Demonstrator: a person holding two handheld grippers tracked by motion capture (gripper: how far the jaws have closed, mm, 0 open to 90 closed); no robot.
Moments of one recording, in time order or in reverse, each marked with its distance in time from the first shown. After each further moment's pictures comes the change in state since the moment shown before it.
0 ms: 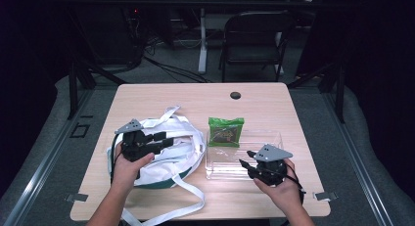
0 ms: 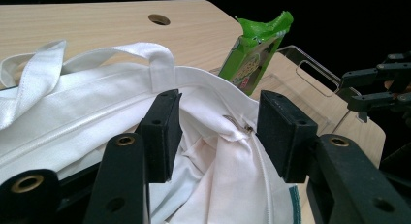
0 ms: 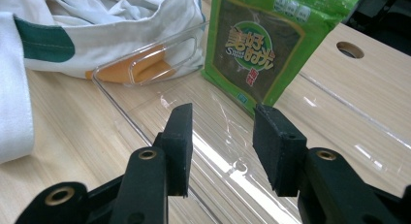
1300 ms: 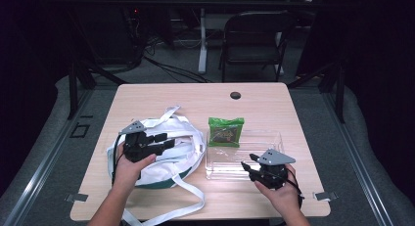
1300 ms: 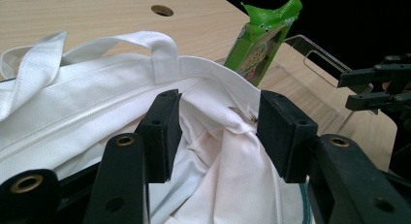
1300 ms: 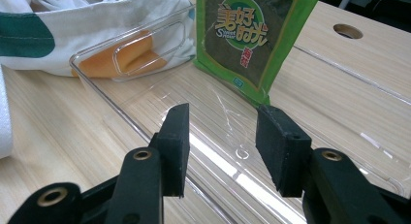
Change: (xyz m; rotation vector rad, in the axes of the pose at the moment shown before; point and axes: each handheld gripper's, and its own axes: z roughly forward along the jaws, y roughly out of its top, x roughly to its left) left arm 0.000 -0.003 0.005 0.030 0.019 0.015; right arm -0.004 -0.025 0.009 -0.029 -0.016 0.071
